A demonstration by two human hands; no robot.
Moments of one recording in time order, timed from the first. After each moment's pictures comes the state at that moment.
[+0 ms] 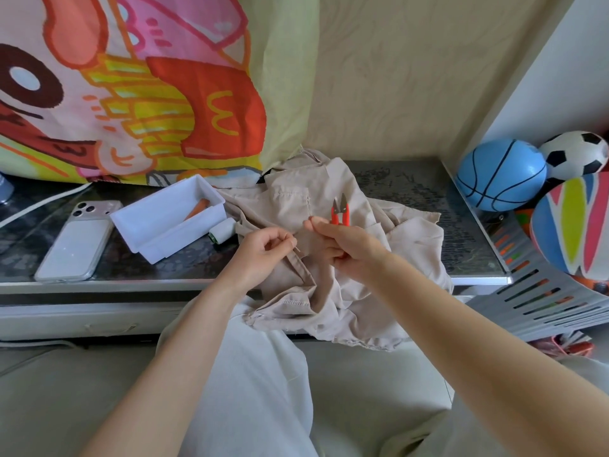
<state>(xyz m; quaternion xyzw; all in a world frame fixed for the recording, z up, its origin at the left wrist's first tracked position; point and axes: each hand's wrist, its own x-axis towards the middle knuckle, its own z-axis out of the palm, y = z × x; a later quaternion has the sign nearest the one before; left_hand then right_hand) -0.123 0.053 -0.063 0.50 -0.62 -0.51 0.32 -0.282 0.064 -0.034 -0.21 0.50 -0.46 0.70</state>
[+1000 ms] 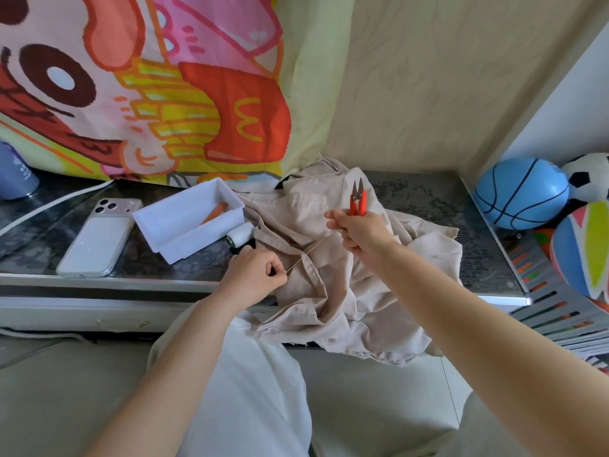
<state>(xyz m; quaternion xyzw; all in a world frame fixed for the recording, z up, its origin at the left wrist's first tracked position) -0.090 0.051 -0.078 0.59 -0.75 -0.27 0.14 -0.278 0.034 -0.028 -0.31 0.63 -0.44 0.56</state>
